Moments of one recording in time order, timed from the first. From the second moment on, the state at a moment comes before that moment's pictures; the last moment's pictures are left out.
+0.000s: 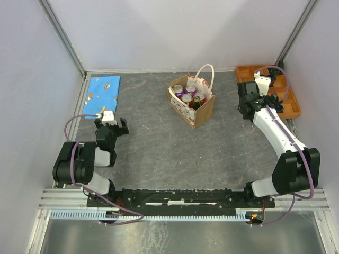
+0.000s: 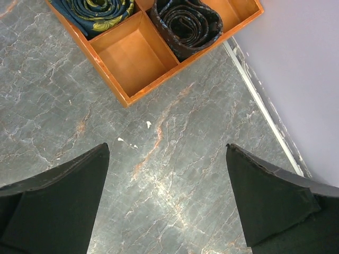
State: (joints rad) left arm -0.01 1.52 0.21 1.15 -0.05 -0.01; right arm 0.17 1.43 1.16 -0.59 0.76 0.36
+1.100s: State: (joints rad) left arm -0.01 1.52 0.21 1.15 -0.05 -0.01; right arm 0.26 1.15 0.96 -0.22 0.06 0.22
